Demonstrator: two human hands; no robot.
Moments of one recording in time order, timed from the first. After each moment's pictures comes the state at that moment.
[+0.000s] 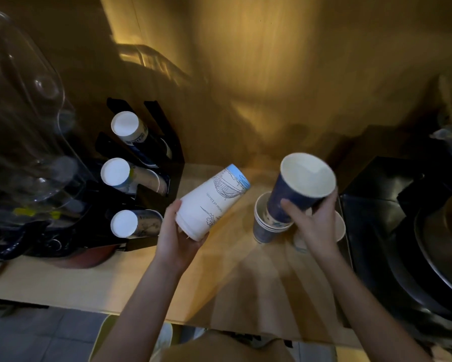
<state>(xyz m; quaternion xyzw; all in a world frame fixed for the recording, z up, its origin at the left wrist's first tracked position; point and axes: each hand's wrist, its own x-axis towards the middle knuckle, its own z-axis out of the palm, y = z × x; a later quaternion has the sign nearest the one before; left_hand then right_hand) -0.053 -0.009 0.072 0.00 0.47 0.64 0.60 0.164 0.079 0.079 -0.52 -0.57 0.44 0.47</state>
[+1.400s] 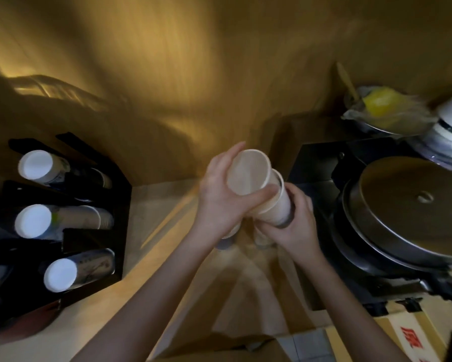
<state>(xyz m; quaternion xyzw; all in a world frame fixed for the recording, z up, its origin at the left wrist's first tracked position) 0.077 0.071 0.162 0.59 0.57 0.47 0.32 0.230 0.070 0.076 -0.59 -0.64 0.28 0.41</state>
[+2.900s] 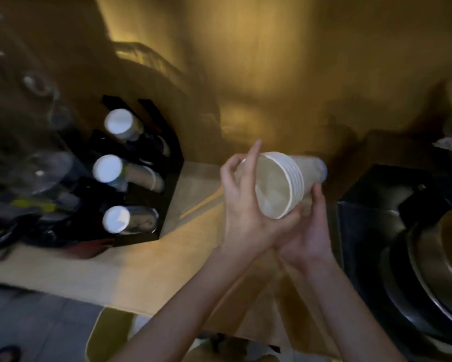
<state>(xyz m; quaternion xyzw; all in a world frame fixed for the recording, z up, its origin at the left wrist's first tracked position) 0.065 0.037 0.142 0.55 0.64 0.53 0.11 0.166 0.076 0.119 -0.27 -0.11 0.89 0.36</state>
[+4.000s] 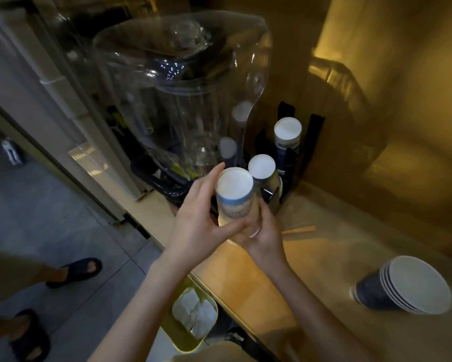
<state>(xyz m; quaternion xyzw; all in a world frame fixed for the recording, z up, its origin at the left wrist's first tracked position) -0.151 -0.129 0.153 0.39 0.81 0.43 0.08 -0.074 -0.015 0.055 -0.27 -0.73 0.59 0.21</state>
